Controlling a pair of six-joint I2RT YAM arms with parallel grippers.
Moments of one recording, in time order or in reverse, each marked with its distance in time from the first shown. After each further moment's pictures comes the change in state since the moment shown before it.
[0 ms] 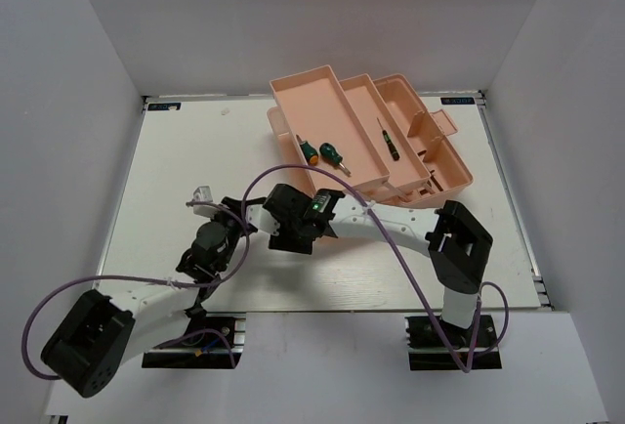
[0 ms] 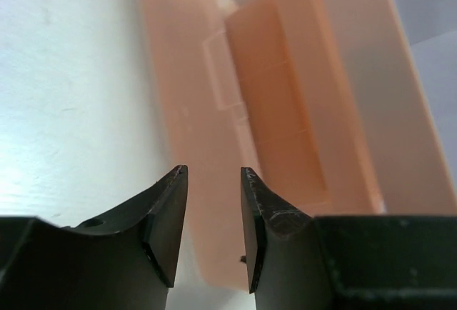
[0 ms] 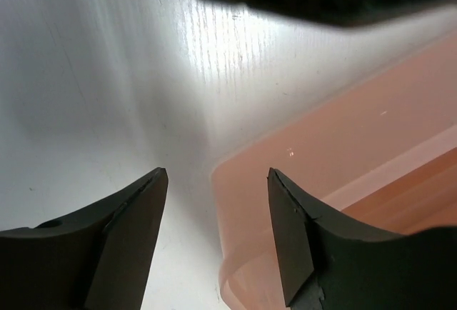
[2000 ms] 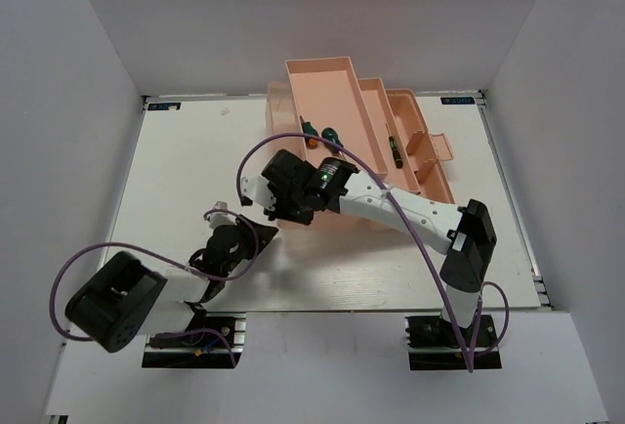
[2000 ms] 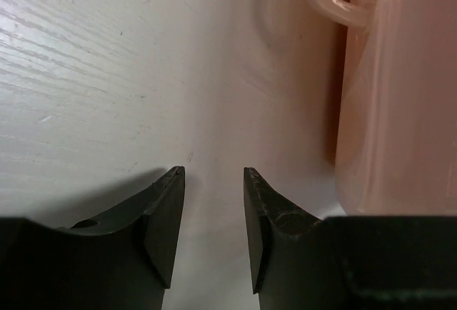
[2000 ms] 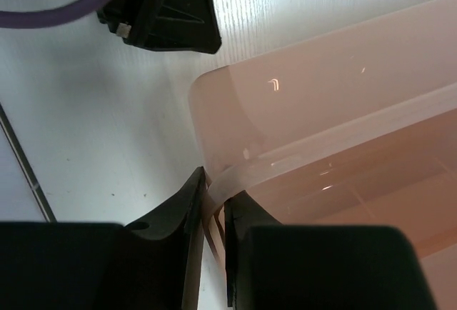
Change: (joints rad) left arm 0.000 0.196 -0.037 -0.146 0.165 -0.161; right arm -0.036 -0.015 0.304 -0.250 -0.089 -0.009
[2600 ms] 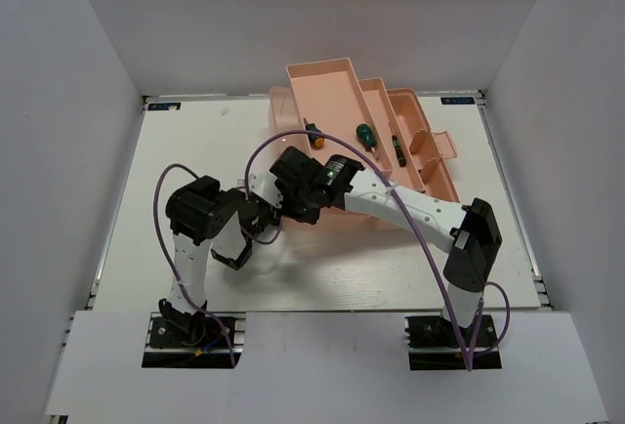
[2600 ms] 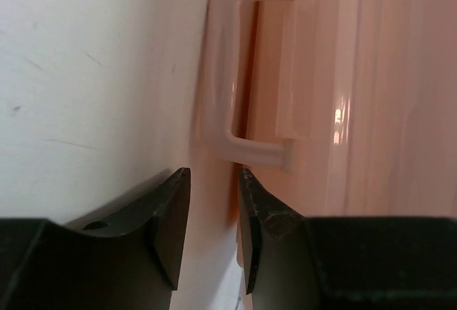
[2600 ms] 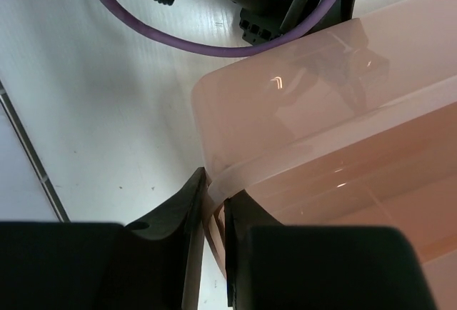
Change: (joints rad) left arm 0.069 0.890 0.353 0.768 0.156 -0.294; right arm -0.034 -0.021 -0.048 0.005 -0.052 0.032
